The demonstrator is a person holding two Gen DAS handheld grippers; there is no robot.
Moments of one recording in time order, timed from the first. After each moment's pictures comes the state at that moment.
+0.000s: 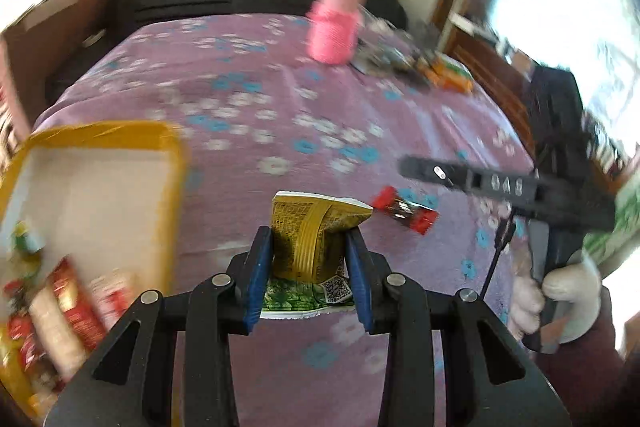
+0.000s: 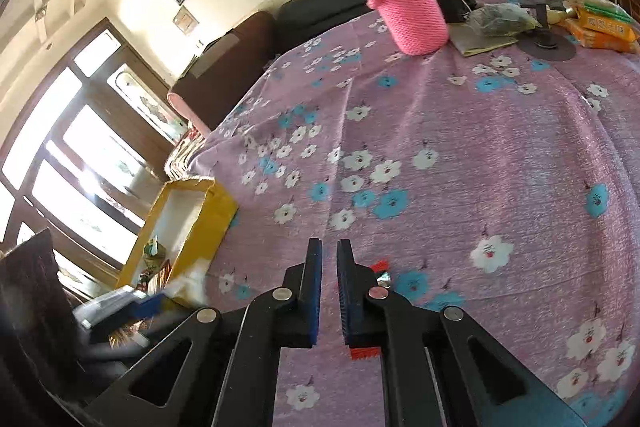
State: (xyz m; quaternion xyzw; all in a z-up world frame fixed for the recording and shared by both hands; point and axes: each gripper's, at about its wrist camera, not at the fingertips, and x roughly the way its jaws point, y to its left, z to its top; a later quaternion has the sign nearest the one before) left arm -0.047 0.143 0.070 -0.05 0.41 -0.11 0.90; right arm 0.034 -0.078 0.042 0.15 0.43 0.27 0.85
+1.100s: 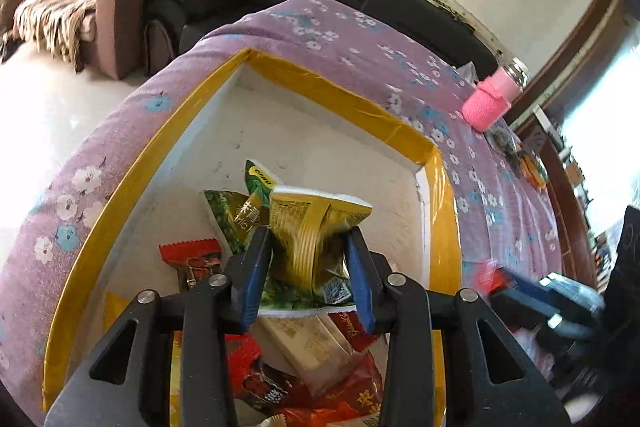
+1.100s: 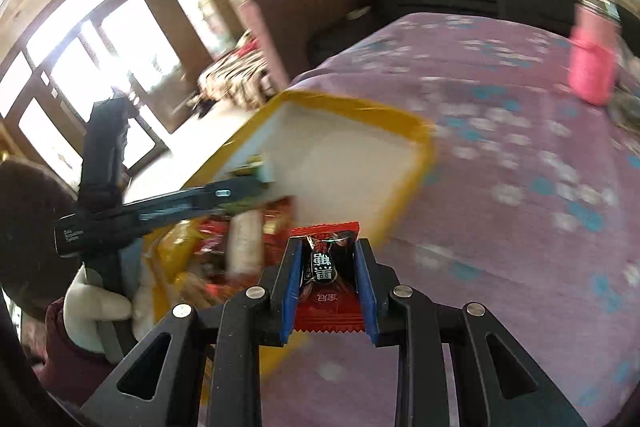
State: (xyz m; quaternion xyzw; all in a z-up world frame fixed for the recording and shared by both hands) left arm -0.058 0.345 0.042 -0.22 0.43 0.00 0.87; right arm -0.044 0.141 0.087 -0.03 0.45 0.37 0.82
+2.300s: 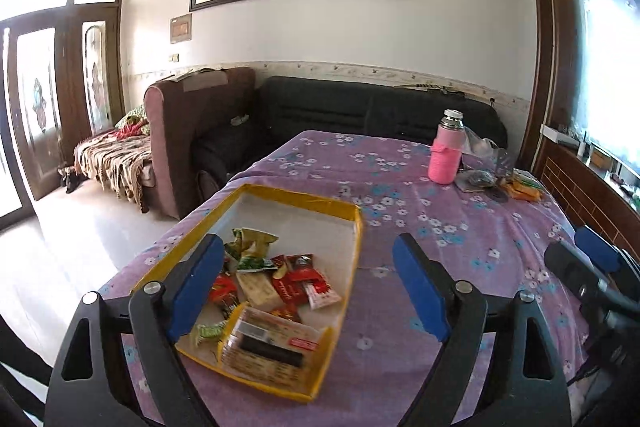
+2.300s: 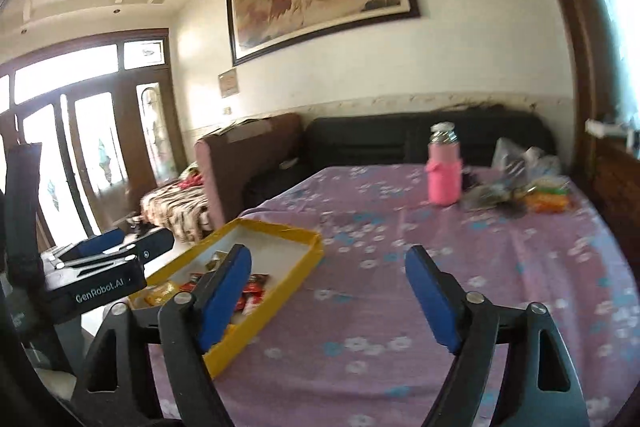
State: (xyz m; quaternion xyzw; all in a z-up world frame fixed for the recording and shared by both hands) left arm -0.221 0.199 0.152 -0.05 0.22 0.12 0.97; right arm -0.205 -0.009 0.163 0.02 0.17 0.21 0.96
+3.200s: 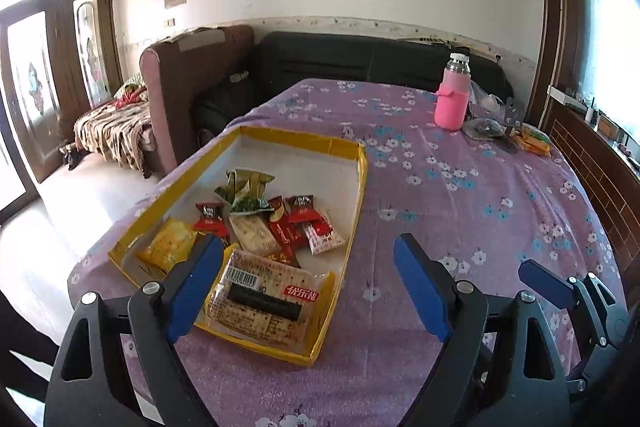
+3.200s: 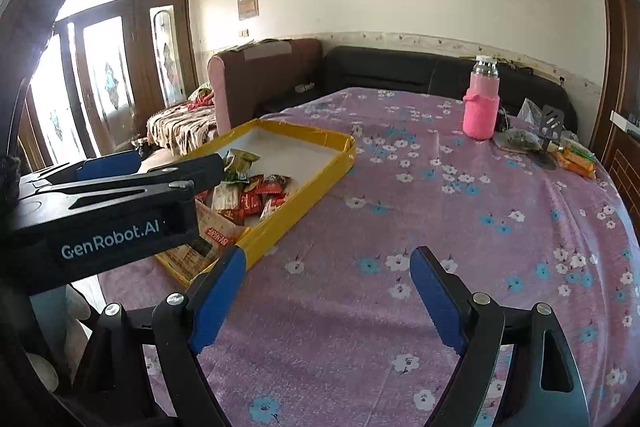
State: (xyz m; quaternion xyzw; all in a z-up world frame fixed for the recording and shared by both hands) left arm -0.214 0.189 0.110 -0.04 0.30 0.12 0.95; right arm -0.206 0.052 0.089 -0.06 0.29 0.24 0.92
